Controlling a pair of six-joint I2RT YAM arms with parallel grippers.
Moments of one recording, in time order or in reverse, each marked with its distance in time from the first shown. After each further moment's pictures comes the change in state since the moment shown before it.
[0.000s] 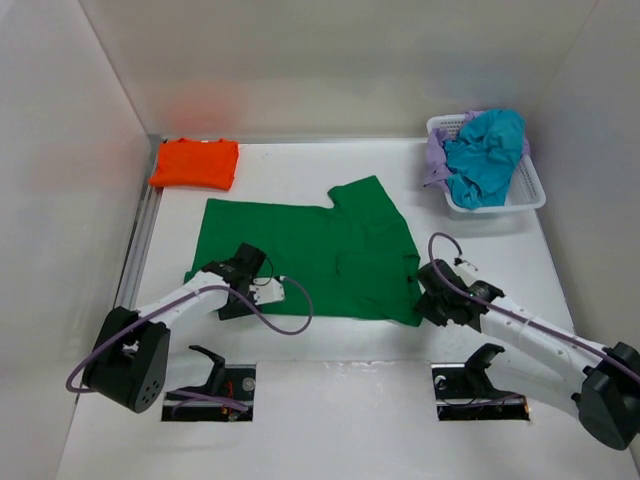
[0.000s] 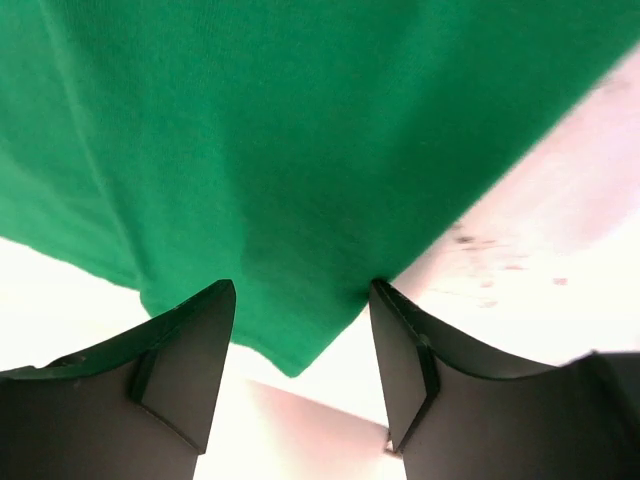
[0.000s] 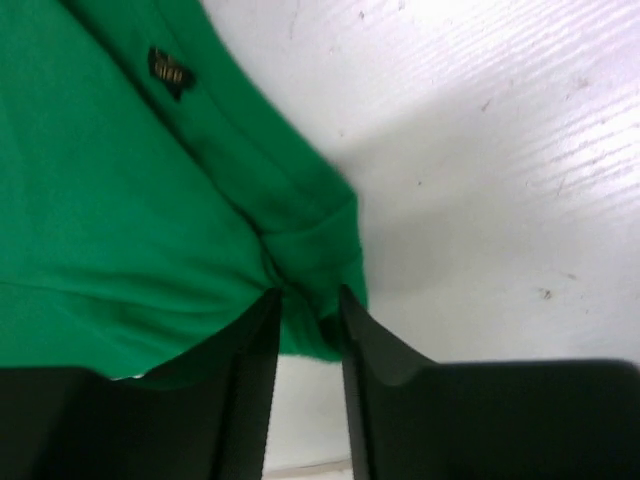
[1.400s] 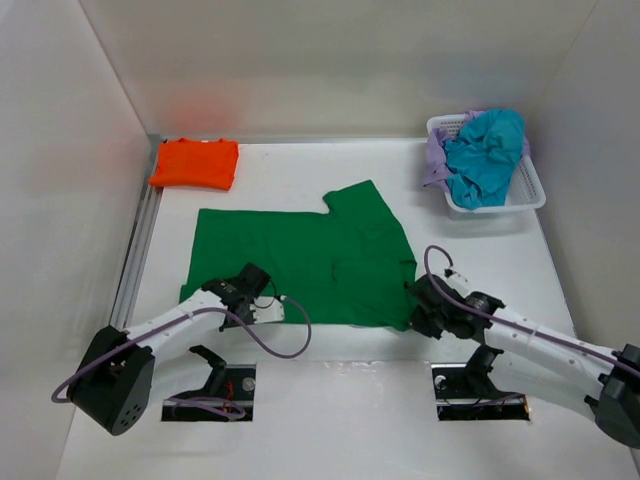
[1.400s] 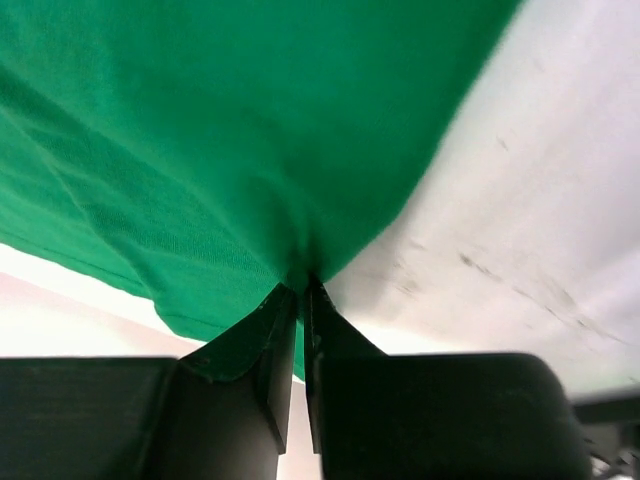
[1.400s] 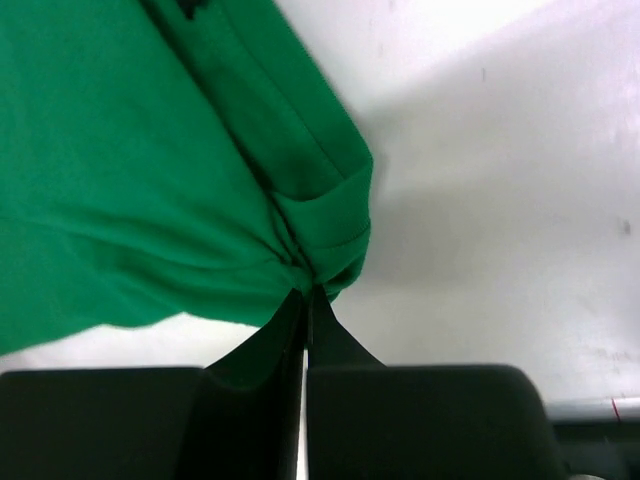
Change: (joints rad) left arm -0.138 -0.127 -0.118 -0.042 -0.077 -0.064; right arm 0.123 -0.048 -0.043 0.015 -0.062 0.097
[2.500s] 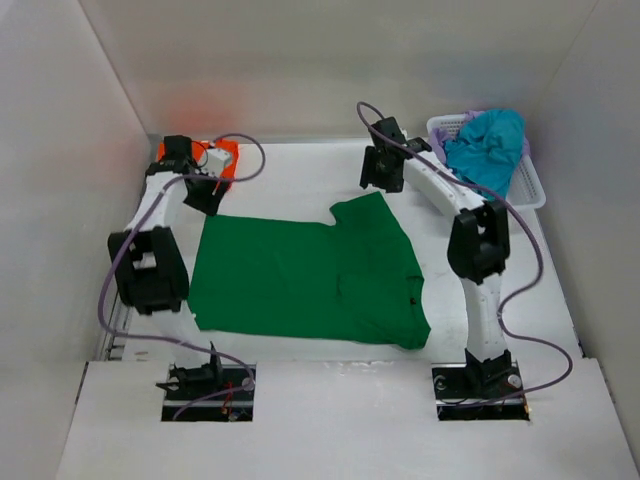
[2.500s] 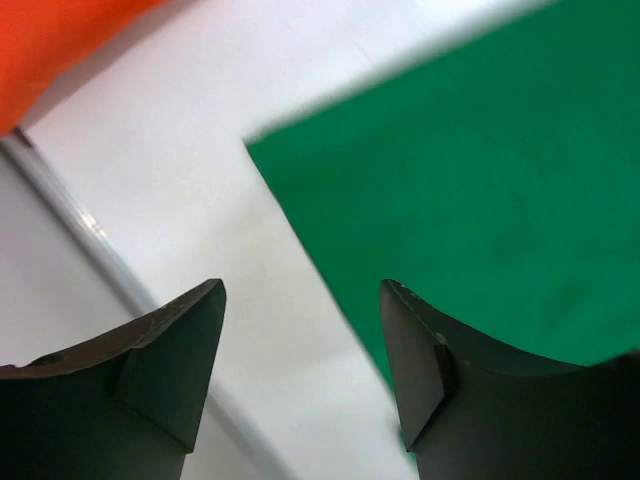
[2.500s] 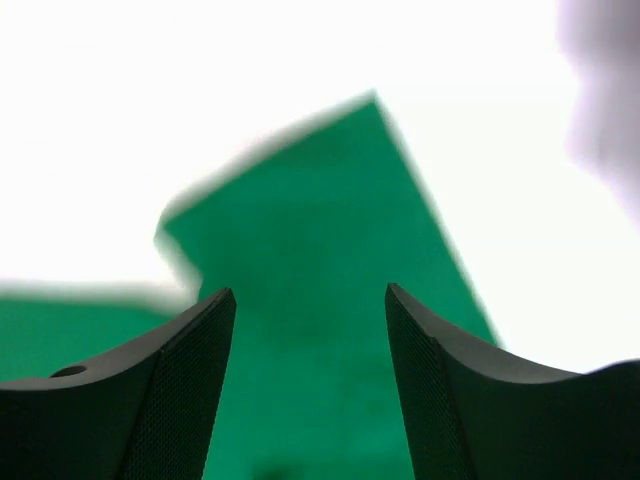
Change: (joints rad) left arm 0.647 0.597 0.967 -0.007 0.452 -0.224; right arm -0.359 1.172 1.474 -0.142 -0.048 -0.785
